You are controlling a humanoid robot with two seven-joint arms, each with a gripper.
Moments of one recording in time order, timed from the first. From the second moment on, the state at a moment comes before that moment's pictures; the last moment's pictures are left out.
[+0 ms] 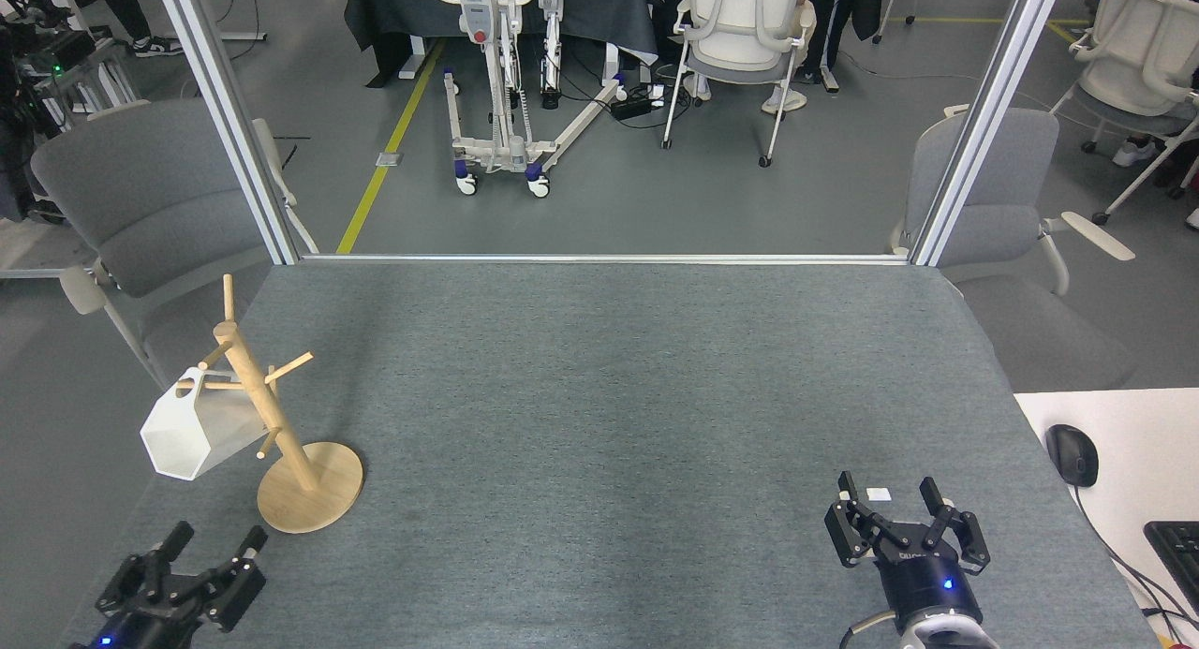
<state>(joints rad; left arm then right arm) -0.14 0.20 0.54 -1.03 -1.48 -0.78 0.20 -0.10 -0.03 -0.17 -1.27 1.44 -0.17 -0.12</state>
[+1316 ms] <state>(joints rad) -0.18 -0.13 0.00 -1.41 -1.48 -0.13 0.07 -0.17 -0.03 -0.18 -1.37 1.43 -0.17 0.01</state>
